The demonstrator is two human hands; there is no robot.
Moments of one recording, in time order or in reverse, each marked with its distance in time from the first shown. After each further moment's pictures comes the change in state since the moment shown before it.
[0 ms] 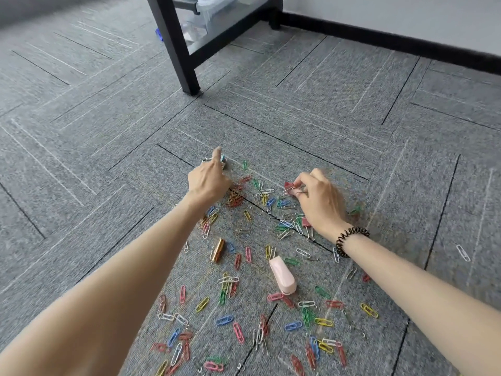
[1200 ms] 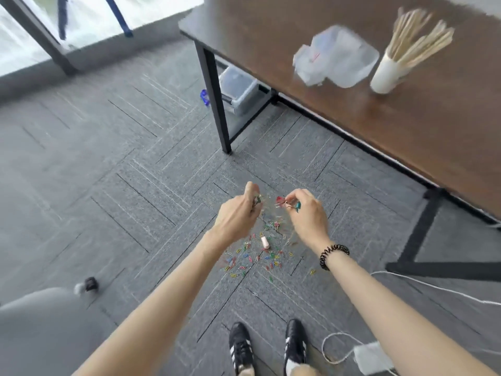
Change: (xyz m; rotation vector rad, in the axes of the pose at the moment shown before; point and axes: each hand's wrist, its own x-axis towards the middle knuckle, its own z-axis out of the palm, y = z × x) left_hand -0.226 0.173 -0.613 -0.249 -0.215 0.253; right_hand -0.047 -0.349 -0.584 0.168 -0.228 0.154
